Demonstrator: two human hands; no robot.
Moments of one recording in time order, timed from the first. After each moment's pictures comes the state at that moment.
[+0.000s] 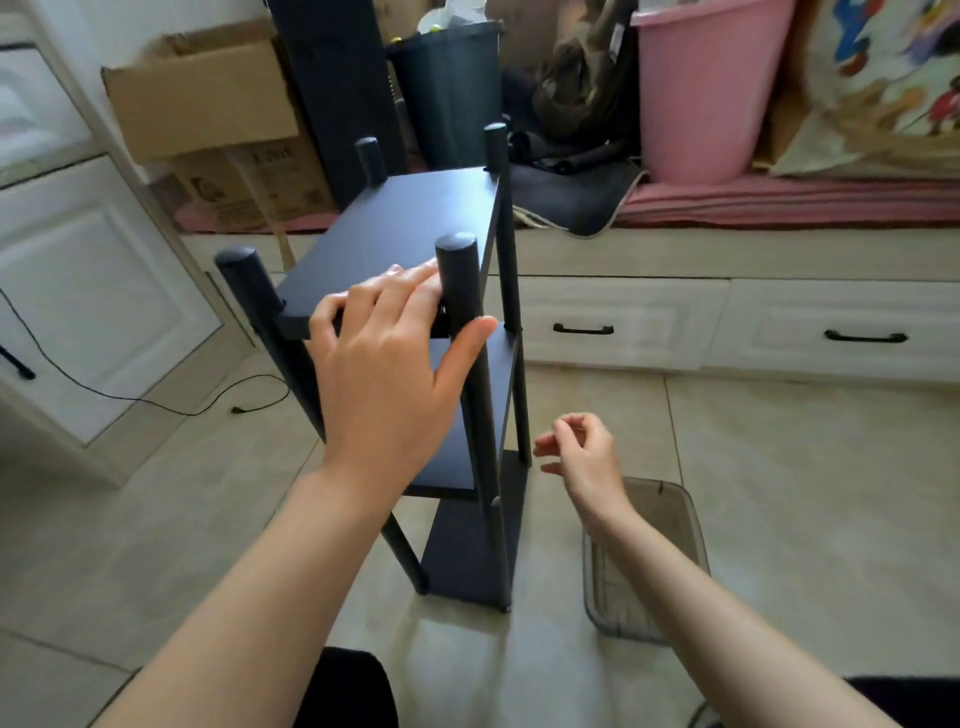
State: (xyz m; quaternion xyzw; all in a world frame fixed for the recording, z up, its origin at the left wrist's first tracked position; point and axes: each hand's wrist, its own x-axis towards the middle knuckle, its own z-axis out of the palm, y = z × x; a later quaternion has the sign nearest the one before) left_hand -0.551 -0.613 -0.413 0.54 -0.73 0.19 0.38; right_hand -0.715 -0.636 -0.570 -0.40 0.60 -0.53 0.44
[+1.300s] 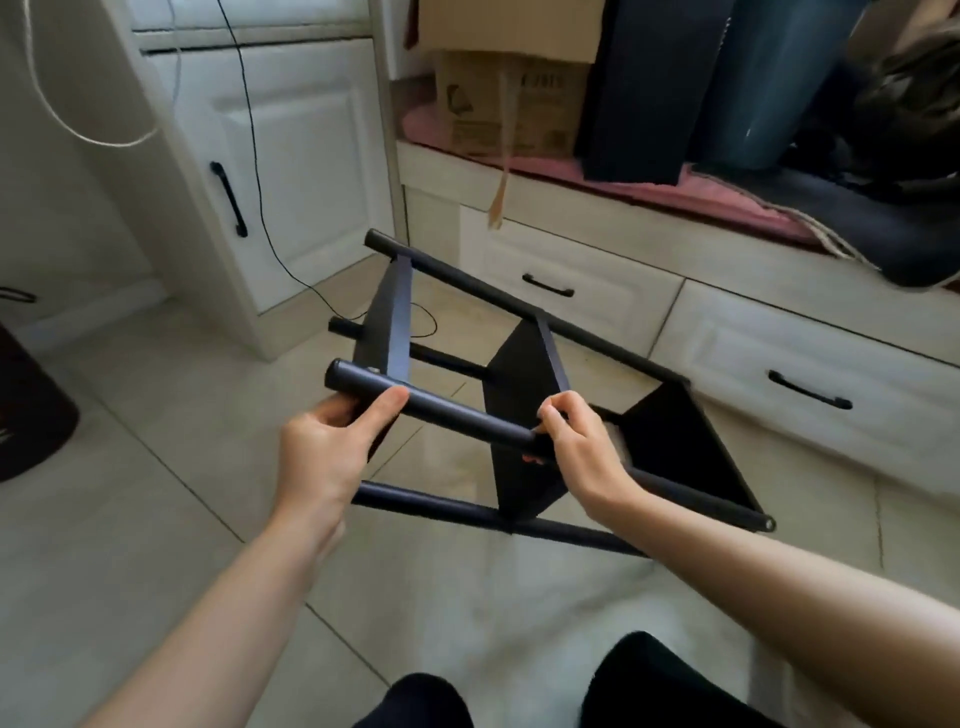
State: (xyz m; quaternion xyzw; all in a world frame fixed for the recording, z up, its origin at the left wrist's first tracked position) left_hand -0.273 -0.601 -0.548 0.65 -0.30 -0.30 0.64; right_hand -0.485 -0.707 -0.575 -0.64 0.47 -0.34 0.51
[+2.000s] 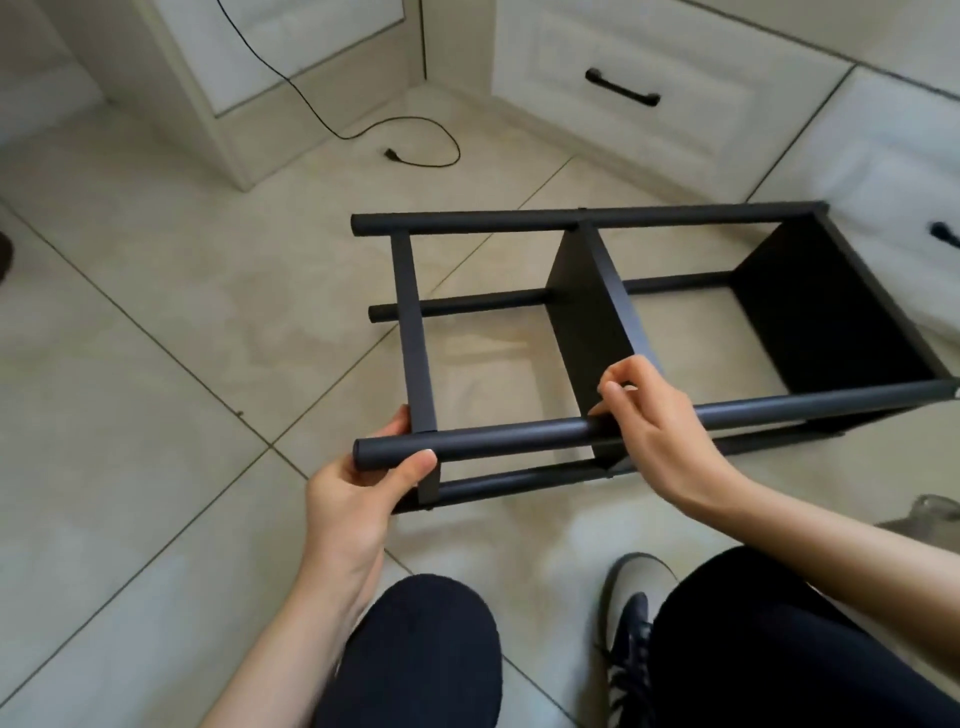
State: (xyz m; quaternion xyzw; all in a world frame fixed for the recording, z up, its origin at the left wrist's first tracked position) left_hand -0.288 -0.542 -0.741 0.60 -0.13 -0.45 0.65; right_hand -0.505 -0.691 -0.691 -0.72 0.52 -0.18 0.42
